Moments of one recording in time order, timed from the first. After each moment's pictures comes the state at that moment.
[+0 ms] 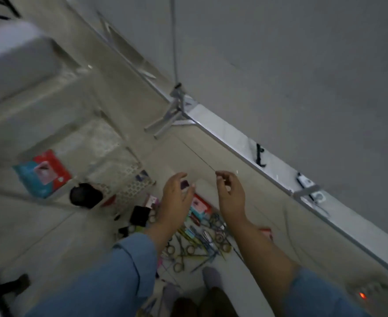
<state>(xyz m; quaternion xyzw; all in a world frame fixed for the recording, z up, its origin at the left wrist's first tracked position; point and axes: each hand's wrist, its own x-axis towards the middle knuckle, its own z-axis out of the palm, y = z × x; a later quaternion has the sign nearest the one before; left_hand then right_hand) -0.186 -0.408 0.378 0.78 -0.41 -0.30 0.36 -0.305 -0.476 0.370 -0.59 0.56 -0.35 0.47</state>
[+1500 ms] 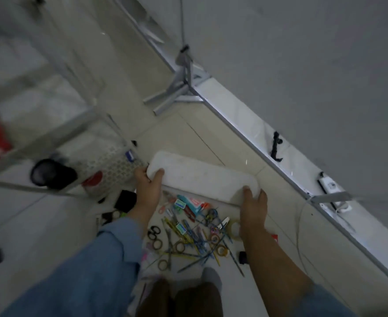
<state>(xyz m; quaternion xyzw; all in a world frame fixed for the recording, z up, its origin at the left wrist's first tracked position) -0.166 -0.467 0.226 0.79 -0.07 -0.33 0.51 -0.359 -0.546 0.219 -0.35 0.72 -0.29 0.53</state>
